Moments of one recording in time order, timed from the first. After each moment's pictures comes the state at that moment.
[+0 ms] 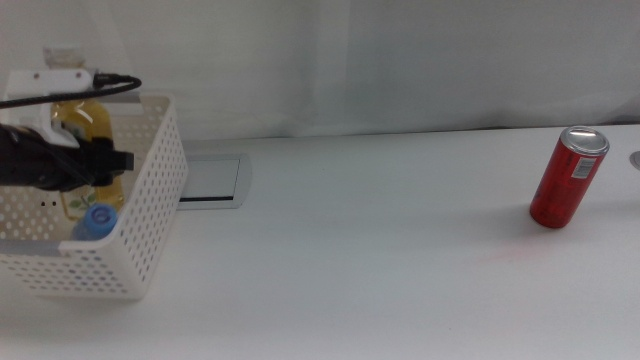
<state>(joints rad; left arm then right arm) 0.12 1.64 -1.03 -0.42 0.31 0.51 0.04 0.00 -0.04 0.09 0.09 0.14</state>
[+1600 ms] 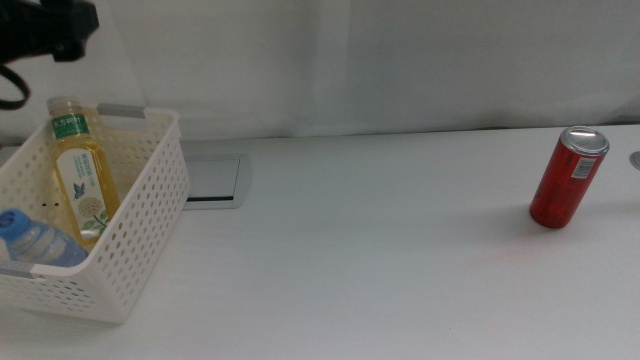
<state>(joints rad) -0.04 1.20 -1.13 -0.03 0.37 0.02 0.04 0.00 -0.04 0.09 0.09 0.14</state>
